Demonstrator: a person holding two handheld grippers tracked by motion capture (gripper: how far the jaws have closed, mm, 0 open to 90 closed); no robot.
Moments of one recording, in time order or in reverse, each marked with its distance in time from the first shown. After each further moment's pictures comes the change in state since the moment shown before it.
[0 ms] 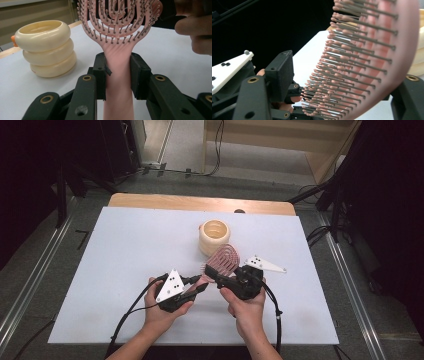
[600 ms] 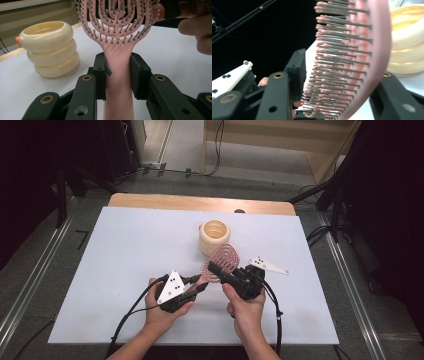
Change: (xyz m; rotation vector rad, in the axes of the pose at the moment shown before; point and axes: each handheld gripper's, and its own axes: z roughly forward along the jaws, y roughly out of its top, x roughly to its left) left arm -0.003 -0.002 0.001 -0.001 0.029 0.021; right arm -0.006 -0.004 -0.001 -0.045 0.006 0.086
